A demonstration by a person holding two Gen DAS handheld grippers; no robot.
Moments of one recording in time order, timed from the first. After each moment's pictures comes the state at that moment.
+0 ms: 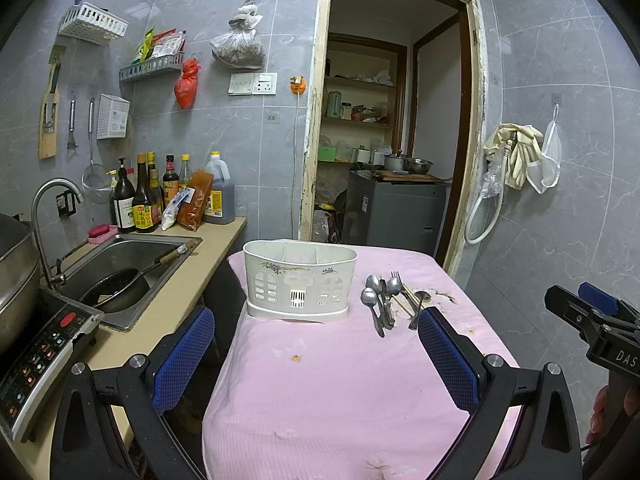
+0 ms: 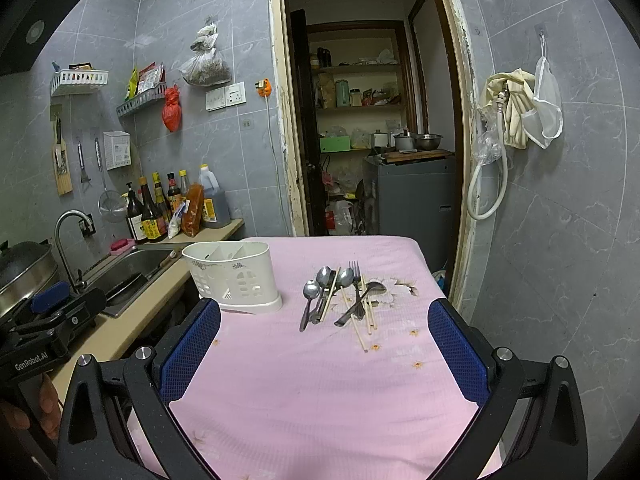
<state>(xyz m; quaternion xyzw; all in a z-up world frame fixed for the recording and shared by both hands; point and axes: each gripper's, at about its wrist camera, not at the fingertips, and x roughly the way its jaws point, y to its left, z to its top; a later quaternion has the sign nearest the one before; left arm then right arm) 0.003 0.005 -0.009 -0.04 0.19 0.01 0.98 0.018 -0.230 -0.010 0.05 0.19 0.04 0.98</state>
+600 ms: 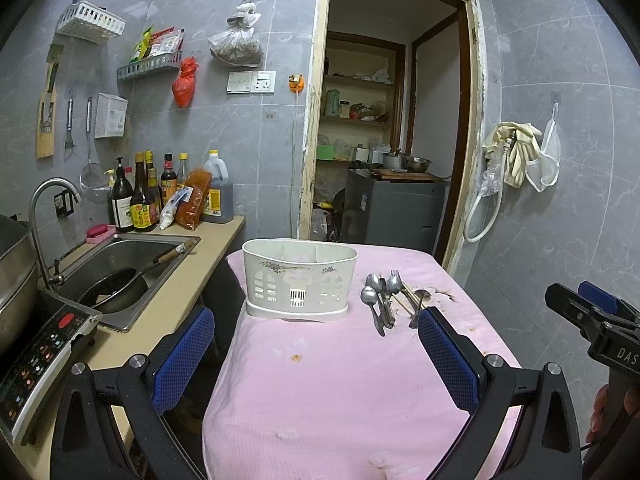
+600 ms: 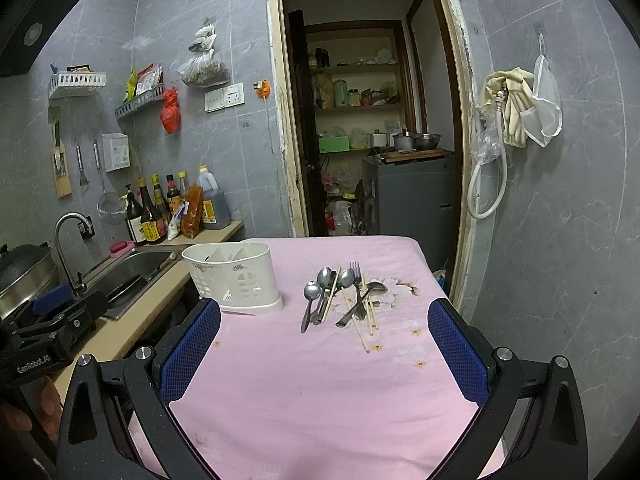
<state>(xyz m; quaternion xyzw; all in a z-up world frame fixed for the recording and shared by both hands) 0.002 0.004 -0.011 -0.04 0.19 0.00 0.98 0.018 -0.225 -0.013 0.05 0.19 0.04 0.98</state>
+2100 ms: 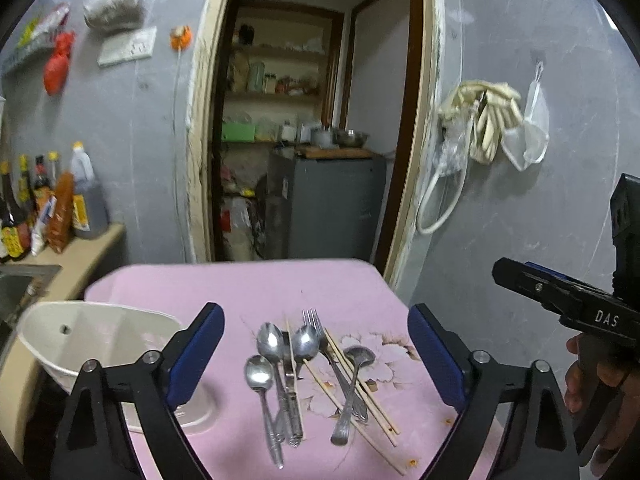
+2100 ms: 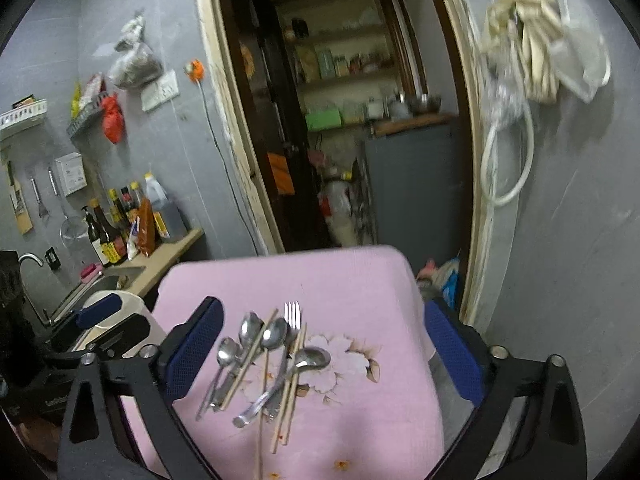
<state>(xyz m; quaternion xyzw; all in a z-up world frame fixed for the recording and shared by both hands) 0.256 -0.126 -0.056 -0.03 0.23 -0.12 0.97 0.288 -0.365 -0.067 0.11 0.27 0.07 0.95</state>
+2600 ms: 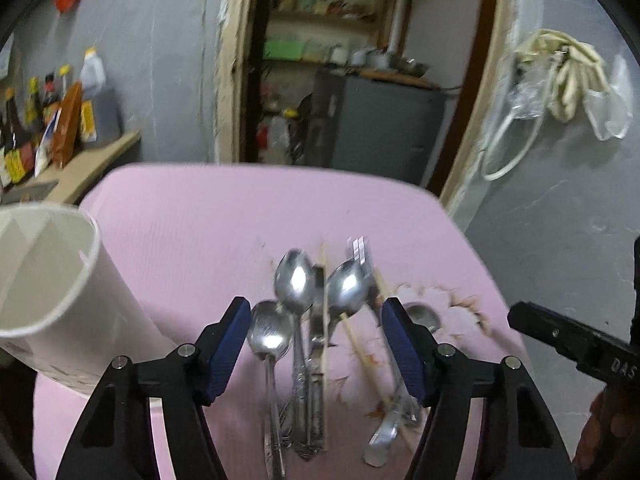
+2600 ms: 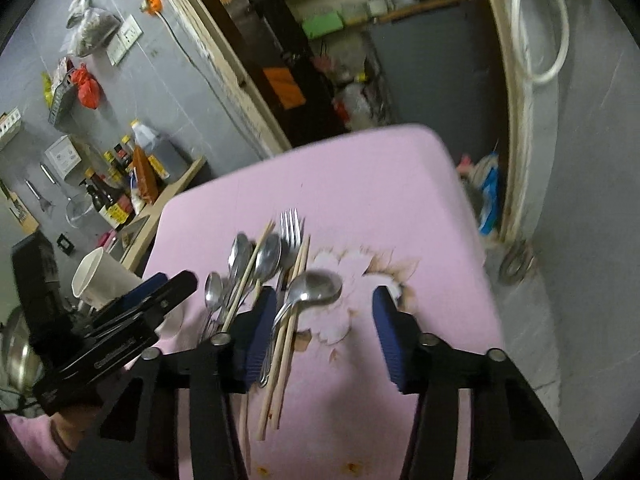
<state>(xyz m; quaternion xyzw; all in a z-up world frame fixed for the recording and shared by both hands) 0.341 -0.132 -0.140 -0.06 0.37 -0.03 0.93 0.350 -0.346 -0.184 0.18 0.42 0.14 0.88</state>
